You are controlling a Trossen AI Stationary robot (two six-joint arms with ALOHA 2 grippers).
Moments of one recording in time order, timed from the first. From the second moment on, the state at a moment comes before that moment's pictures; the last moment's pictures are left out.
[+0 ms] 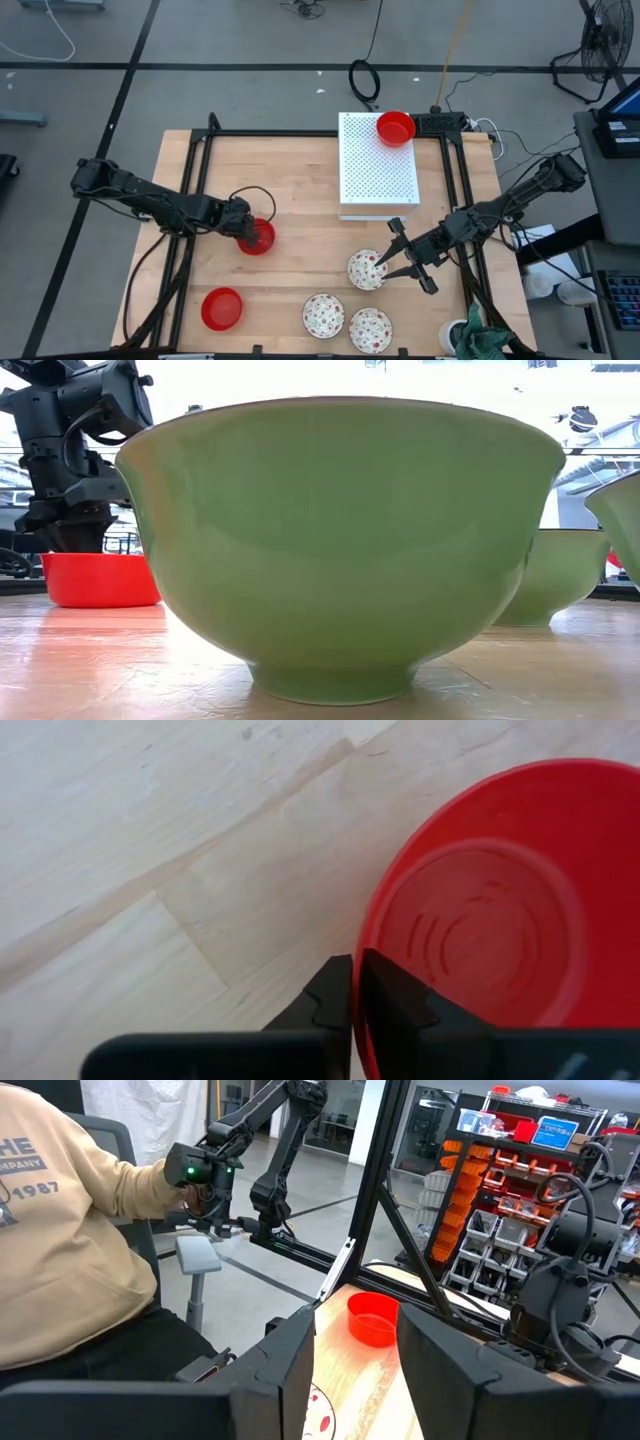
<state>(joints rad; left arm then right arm) -0.17 1.17 0.51 -0.69 -0.17 -1.13 0.48 1.01 0.65 0.33 -0.02 -0.16</state>
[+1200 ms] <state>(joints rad) -0.17 1.17 0.68 -0.59 -0.46 -0.65 0.48 1.04 0.65 0.37 0.18 -0.16</state>
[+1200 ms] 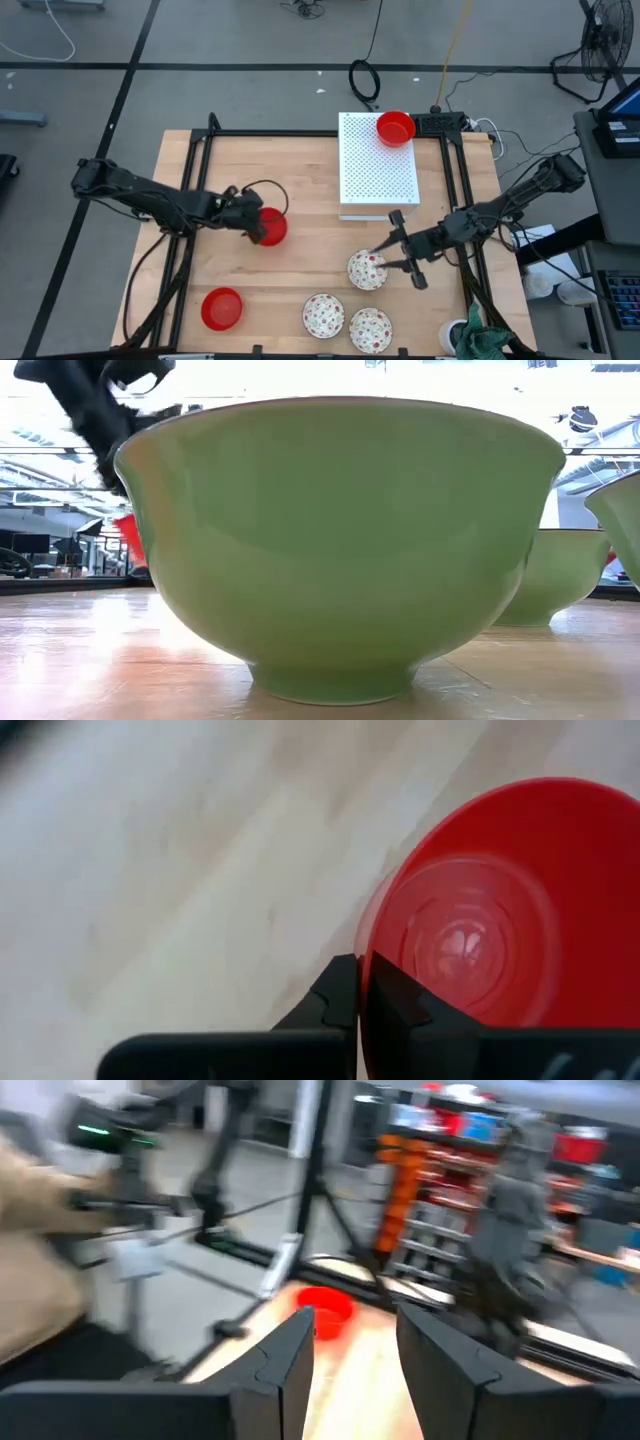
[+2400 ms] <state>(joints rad) -0.36 1.58 1.01 0.71 -1.37 1.22 0.30 1.48 0.75 0.91 0.71 -0.30</state>
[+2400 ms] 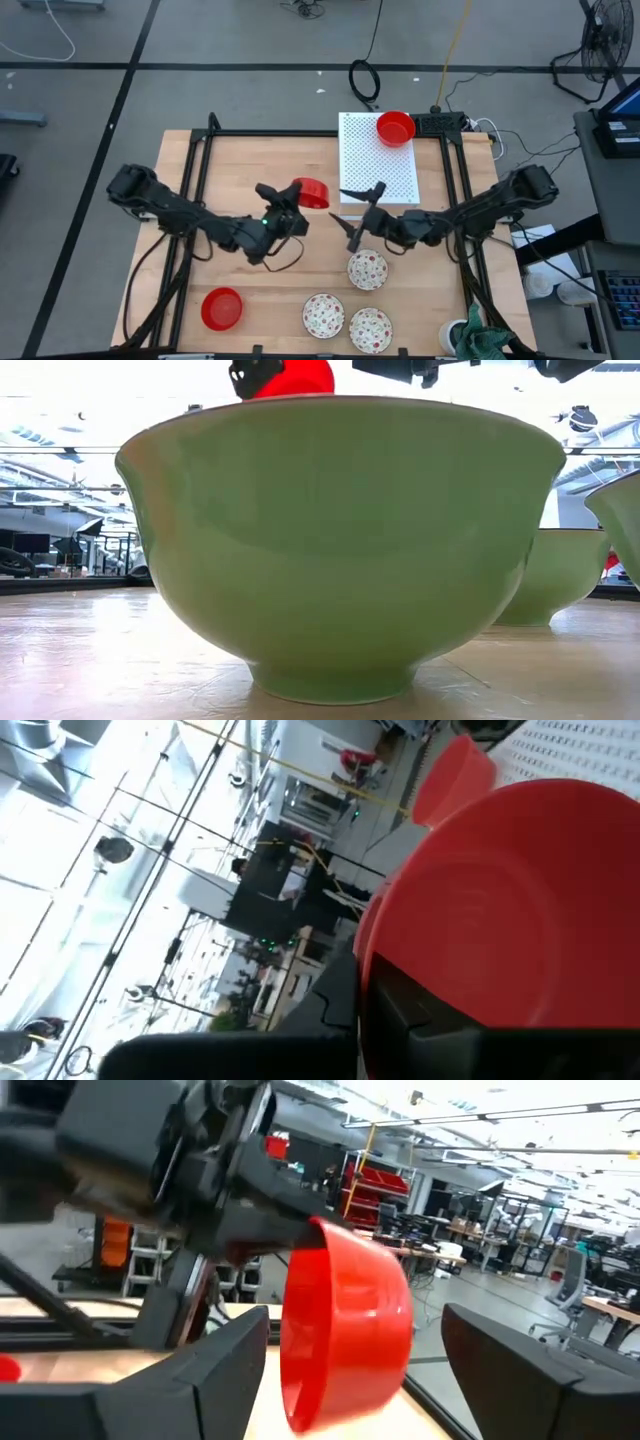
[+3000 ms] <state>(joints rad) -0.37 1.58 1.01 0.78 -1.30 1.19 0.21 1.50 0.75 0.84 0.70 -0.20</state>
